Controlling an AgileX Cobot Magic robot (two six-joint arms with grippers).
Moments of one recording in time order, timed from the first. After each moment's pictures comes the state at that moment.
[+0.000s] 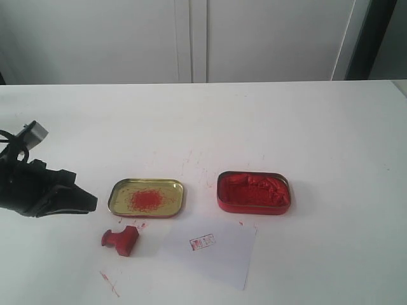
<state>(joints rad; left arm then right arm) -0.01 1.63 -0.68 -1.25 0.82 1.17 0.03 0.00 -0.01 0.00 0.36 0.02</state>
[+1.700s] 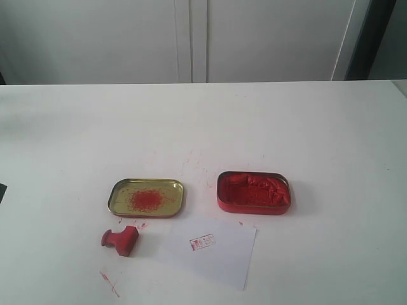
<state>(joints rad) 0.00 1.11 -0.68 -0.36 0.78 0.42 0.03 0.00 -0.01 0.00 0.36 0.04</state>
